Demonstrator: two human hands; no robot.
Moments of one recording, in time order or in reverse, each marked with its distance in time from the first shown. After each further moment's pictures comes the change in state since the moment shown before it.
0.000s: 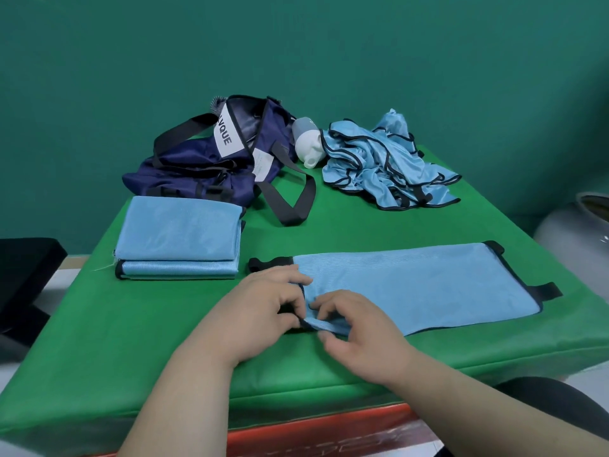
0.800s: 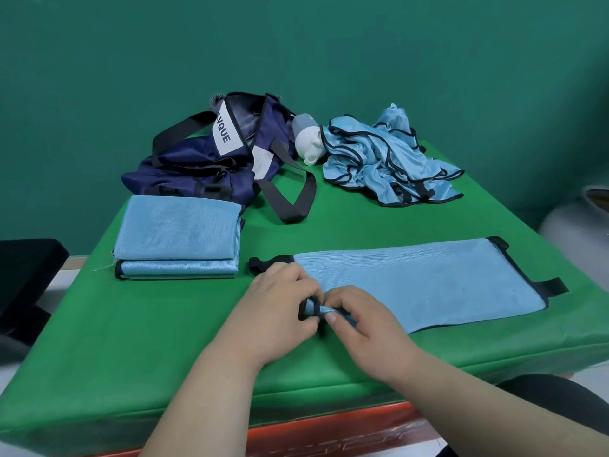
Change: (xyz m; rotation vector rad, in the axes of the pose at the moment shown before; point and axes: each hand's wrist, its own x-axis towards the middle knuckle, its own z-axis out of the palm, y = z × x) left_hand 0.006 0.011 0.022 0.183 0.119 0.024; right_hand -0.002 -0.004 -0.002 0.050 0.022 0.086
